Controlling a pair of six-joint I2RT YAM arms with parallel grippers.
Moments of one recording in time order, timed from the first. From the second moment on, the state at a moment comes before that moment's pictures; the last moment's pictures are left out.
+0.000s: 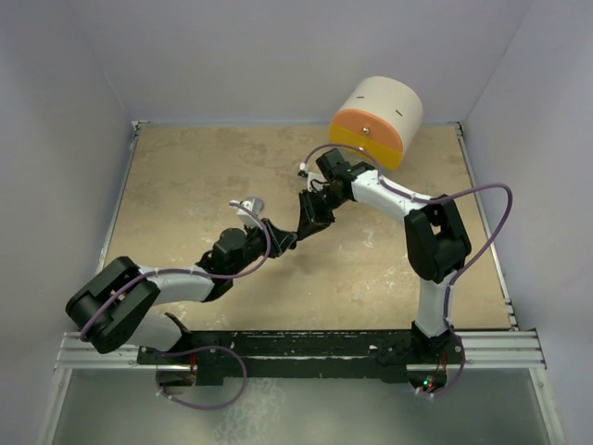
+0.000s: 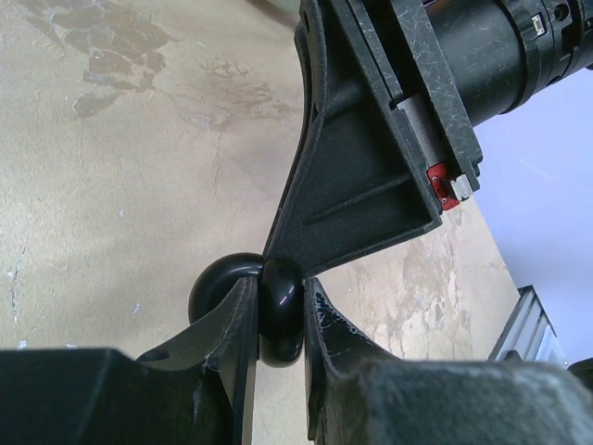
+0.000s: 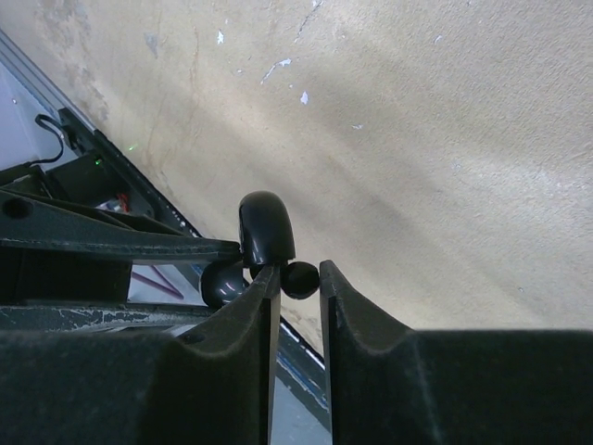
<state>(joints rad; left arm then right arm) -0.73 1.39 0.37 0.84 0.02 -0.71 0.54 1.94 1.48 -0.72 -0.61 0.33</state>
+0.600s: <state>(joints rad) -0.75 1.39 0.34 0.90 0.08 -0.77 0.53 1.97 1.57 -0.69 -0.56 0.33</state>
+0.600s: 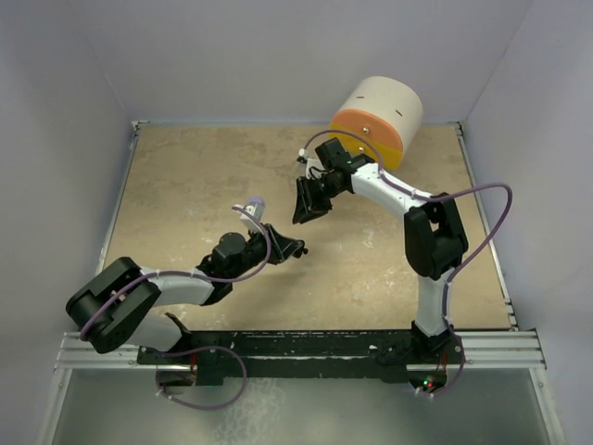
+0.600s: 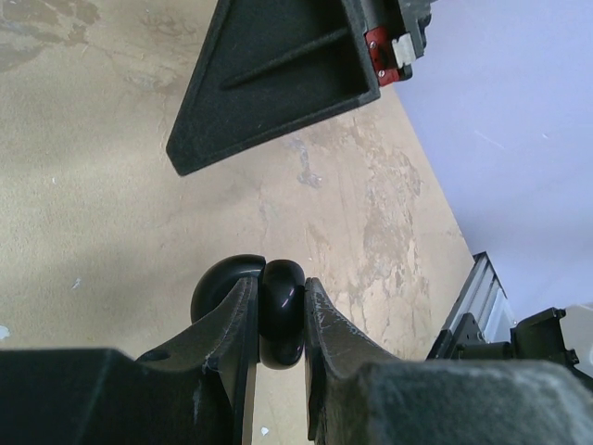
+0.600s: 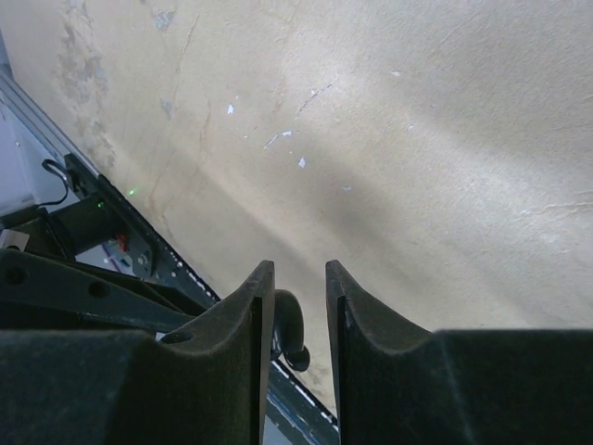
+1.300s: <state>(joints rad) -0.57 1.26 0.54 0.60 0.04 -0.94 0.41 1.68 1.41 -0.43 -0.09 0.35</state>
